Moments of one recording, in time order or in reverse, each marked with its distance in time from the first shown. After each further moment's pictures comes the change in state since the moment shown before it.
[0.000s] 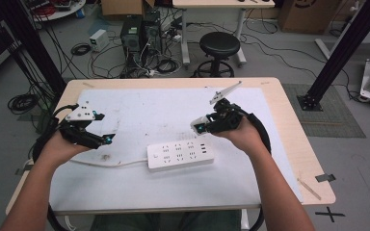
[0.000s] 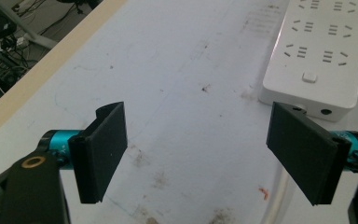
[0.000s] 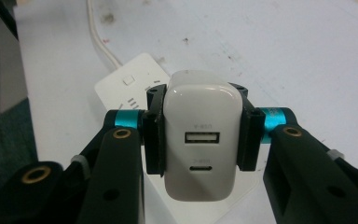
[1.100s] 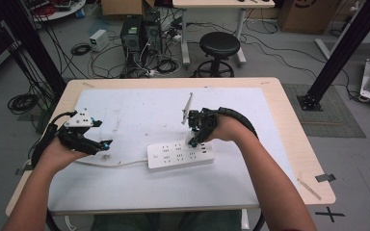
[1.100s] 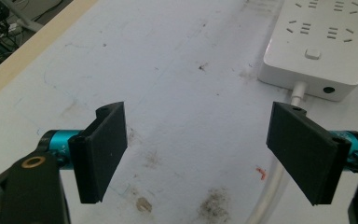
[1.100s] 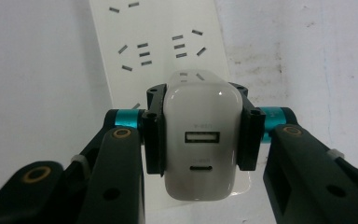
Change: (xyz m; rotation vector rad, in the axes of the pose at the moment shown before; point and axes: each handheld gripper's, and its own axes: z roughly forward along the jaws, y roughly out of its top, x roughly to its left) left arm -0.003 -0.019 0.005 0.018 -0.011 -0.028; right arm 0.000 0.027 0.074 0.501 0.082 -0.440
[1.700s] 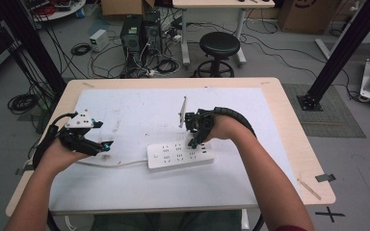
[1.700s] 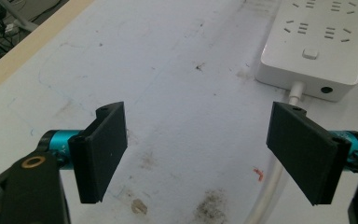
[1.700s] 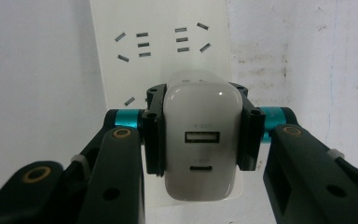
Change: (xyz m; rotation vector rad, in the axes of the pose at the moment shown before) left arm -0.001 -0.004 0.003 -0.008 -0.007 -0.009; right arm -0.001 0.008 0.008 0.056 0.004 -0.093
